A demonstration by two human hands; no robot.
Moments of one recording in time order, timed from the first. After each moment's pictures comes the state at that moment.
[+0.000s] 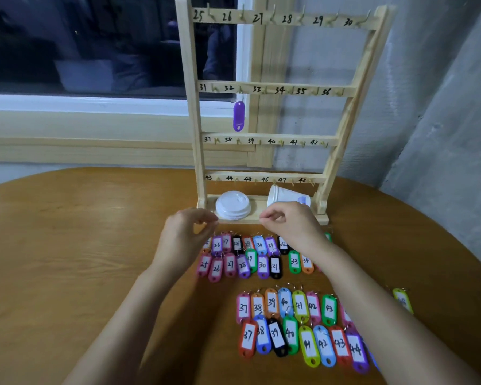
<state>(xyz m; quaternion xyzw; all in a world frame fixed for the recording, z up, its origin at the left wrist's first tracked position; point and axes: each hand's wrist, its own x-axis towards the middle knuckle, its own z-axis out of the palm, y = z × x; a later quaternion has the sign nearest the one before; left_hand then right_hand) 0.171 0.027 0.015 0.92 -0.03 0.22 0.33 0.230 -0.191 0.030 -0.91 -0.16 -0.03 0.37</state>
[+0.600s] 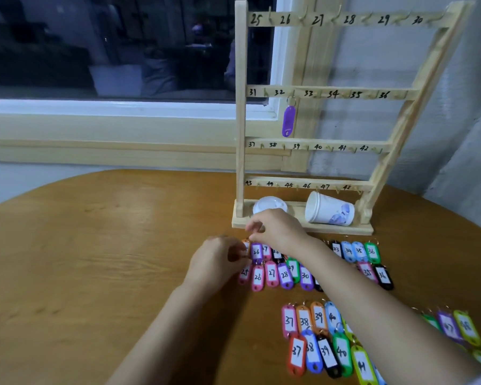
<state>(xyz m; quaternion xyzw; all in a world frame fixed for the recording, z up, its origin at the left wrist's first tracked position) 0.167 0.055 -0.017 0.95 0.00 0.09 0.29 0.249 -0.095 0.019 -0.93 -0.27 0.07 0.23</state>
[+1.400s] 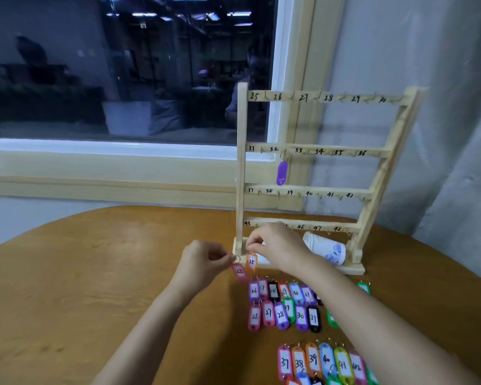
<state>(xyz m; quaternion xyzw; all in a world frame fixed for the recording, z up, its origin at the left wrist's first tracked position) 0.171 0.074 0.054 0.90 0.03 0.12 0.41 0.240 -0.093 0.087 -0.93 -0.29 -0.01 0.21</state>
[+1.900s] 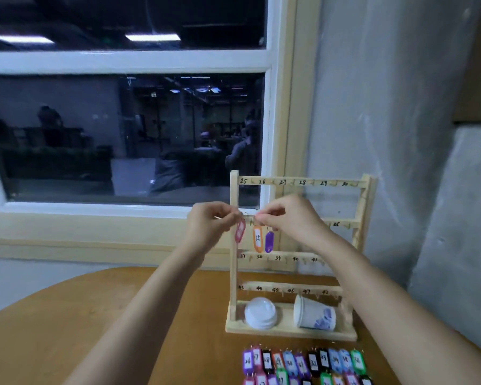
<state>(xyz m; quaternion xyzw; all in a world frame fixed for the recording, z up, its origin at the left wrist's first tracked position) 0.199 0.050 0.231 0.81 -0.05 0.27 0.52 0.240 -0.123 0.255 -0.86 -0.28 -0.12 0.41</state>
